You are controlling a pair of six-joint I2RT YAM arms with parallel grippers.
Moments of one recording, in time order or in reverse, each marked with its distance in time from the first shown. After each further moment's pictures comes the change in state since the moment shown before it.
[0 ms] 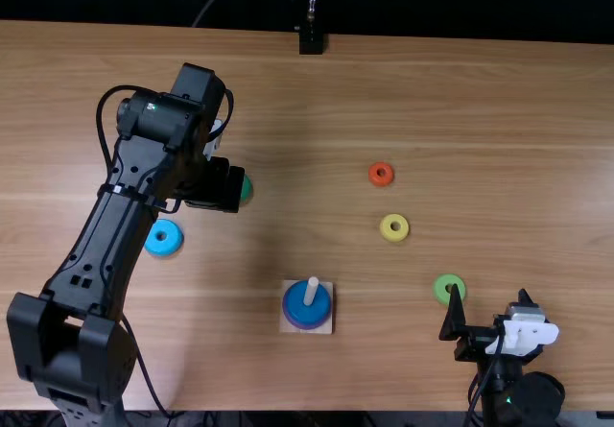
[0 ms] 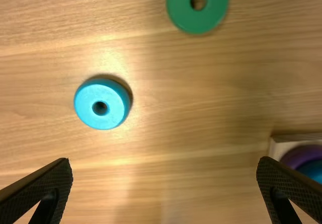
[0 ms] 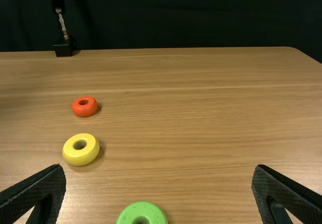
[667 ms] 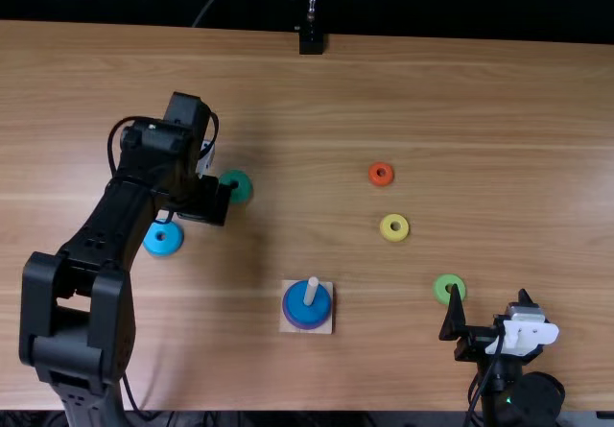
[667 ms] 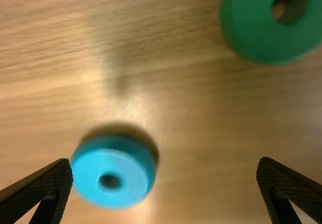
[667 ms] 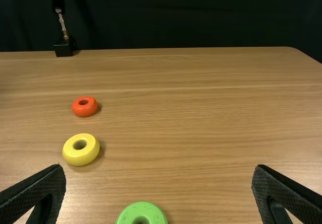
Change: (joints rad) left arm 0.065 0.060 -0.332 0.382 -0.015 0.124; right arm 0.000 0.000 0.000 0.000 0.000 0.000
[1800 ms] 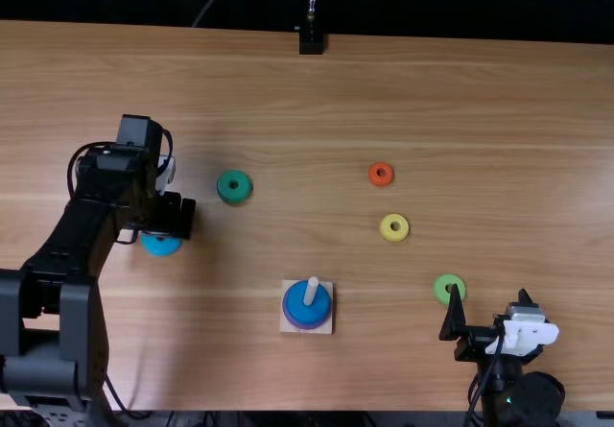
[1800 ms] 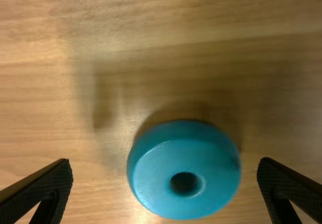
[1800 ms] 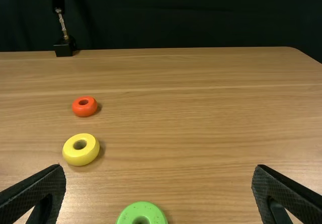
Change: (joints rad) left arm 0.137 -0.094 -0.194 0.115 0.003 0.059; right arm 0.000 0.000 0.000 0.000 0.000 0.000
